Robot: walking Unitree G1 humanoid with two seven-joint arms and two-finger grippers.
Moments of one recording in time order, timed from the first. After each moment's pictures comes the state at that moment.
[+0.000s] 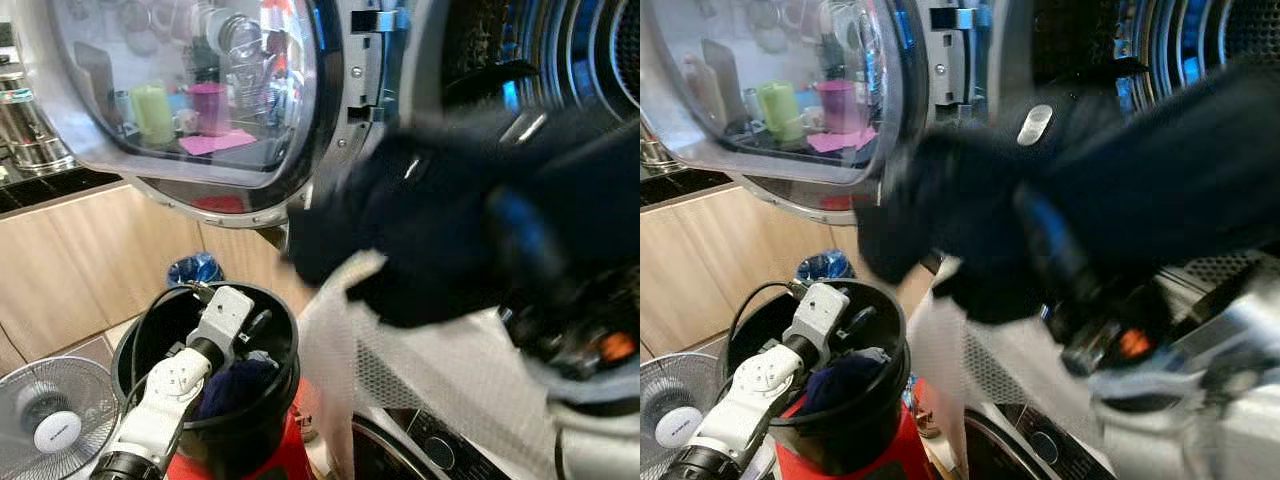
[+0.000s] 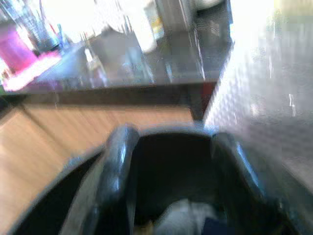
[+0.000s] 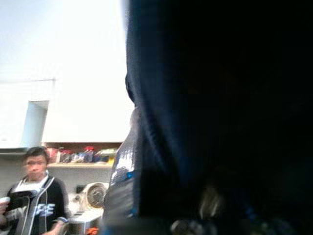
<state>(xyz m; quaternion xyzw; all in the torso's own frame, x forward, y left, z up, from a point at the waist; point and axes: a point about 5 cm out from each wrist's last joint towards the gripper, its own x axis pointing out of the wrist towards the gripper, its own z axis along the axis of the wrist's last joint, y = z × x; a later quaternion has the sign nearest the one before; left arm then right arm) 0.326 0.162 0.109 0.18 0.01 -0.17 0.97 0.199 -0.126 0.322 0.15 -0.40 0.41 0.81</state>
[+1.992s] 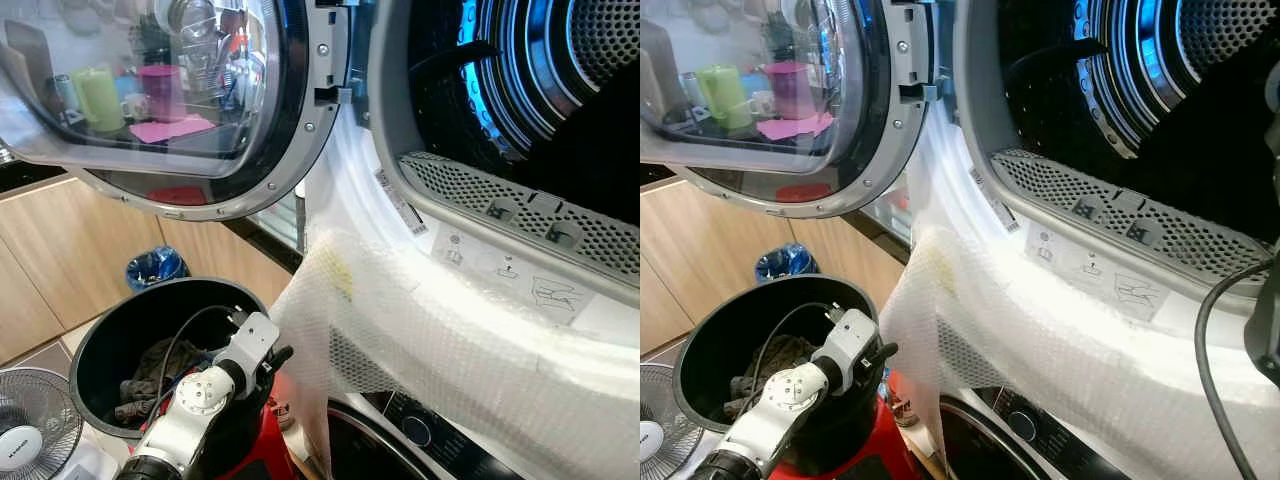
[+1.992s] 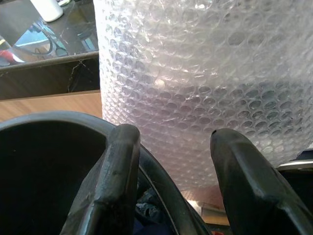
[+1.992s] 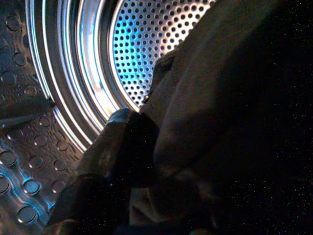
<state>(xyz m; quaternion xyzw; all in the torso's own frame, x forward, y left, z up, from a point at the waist) 0.321 0.132 0.083 0.19 0.08 -0.25 0.95 0.373 -0.317 0.420 -0.03 -0.11 -0.23 0.97</state>
